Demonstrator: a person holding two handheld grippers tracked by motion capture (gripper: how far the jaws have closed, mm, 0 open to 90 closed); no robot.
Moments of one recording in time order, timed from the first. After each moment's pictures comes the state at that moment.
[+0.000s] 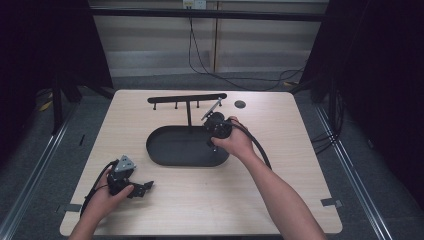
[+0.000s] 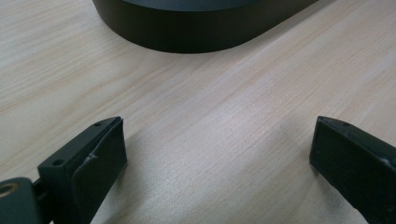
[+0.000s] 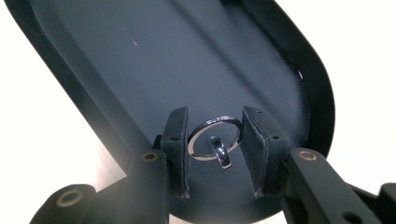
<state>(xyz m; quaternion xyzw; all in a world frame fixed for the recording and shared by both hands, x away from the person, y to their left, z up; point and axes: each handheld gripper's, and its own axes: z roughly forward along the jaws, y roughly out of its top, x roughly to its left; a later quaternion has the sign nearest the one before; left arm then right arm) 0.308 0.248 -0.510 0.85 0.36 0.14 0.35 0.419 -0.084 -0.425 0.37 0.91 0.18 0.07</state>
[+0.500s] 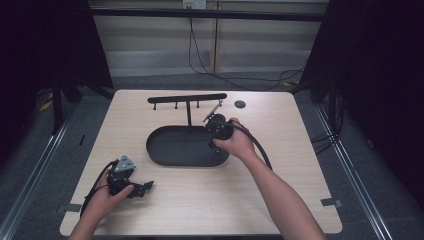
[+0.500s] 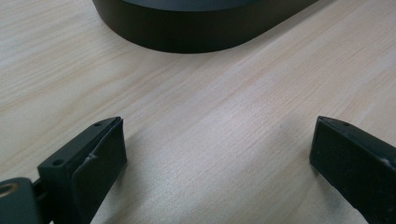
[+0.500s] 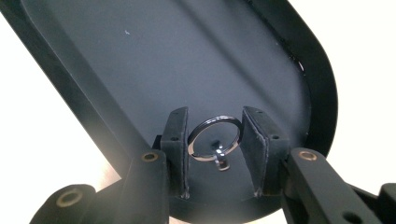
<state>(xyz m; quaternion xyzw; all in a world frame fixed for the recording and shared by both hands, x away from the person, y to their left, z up) 0.308 0.247 -0.510 0.85 0.37 0.14 0.35 0.420 -0.090 -0.432 0.37 0.91 0.18 0.07</state>
